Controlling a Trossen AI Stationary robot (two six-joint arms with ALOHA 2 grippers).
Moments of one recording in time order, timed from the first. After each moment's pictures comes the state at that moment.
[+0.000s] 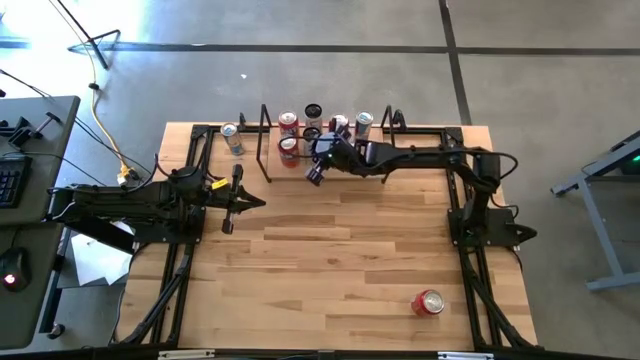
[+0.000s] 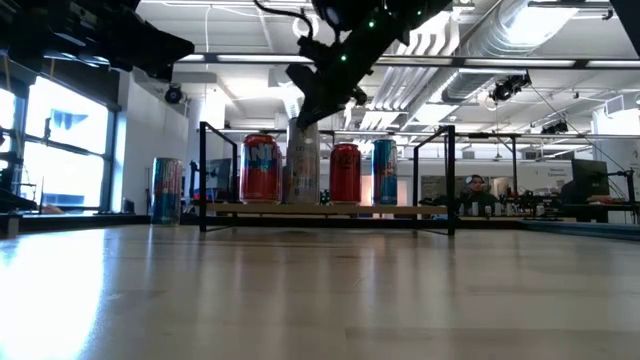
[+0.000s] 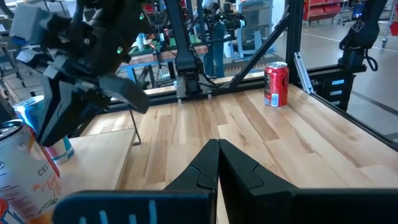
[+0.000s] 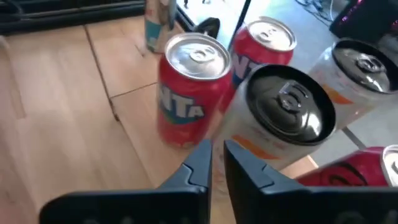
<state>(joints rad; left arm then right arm) 0.12 0.53 0.27 0.16 0.19 0.16 -0.21 1.87 1.49 -0.27 0.38 0.05</state>
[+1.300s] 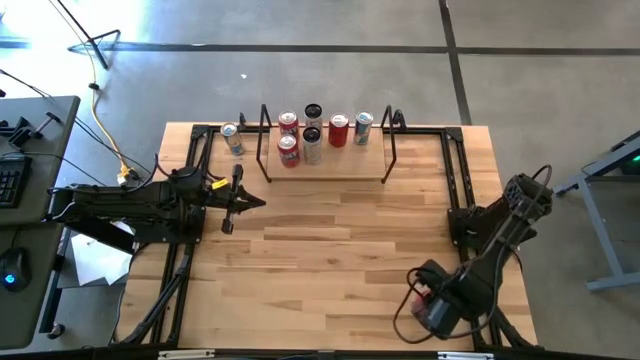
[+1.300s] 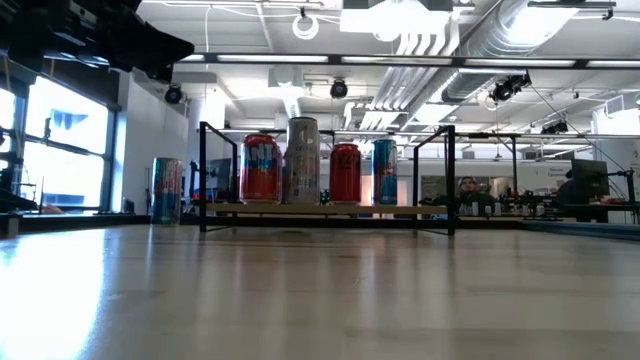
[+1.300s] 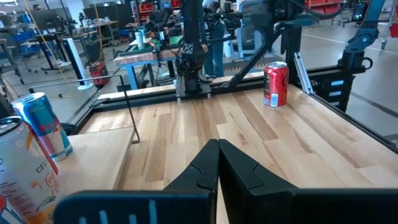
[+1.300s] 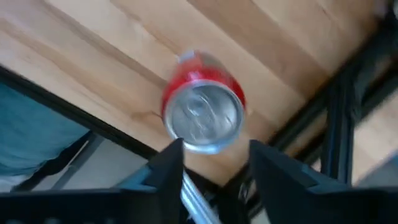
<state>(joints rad) 0.12 0.53 0.27 0.15 0.19 0.15 0.89 1.63 1.49 -1.42 -0.10 1.81</state>
